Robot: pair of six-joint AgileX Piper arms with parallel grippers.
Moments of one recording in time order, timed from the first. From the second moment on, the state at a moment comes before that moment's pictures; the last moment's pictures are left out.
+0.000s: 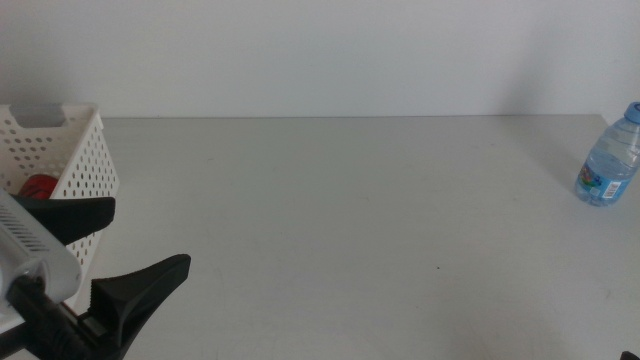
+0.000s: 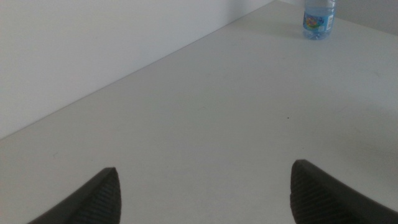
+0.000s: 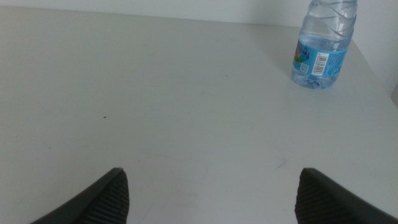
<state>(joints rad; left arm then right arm) -0.60 0.58 -0.54 -0.10 0.37 0.20 0.08 -0.01 0.03 0.07 0.34 -0.08</state>
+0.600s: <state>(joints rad) -0.60 0.58 -0.54 -0.10 0.37 0.20 0.08 0.36 -0.21 0.07 0.27 -0.08</state>
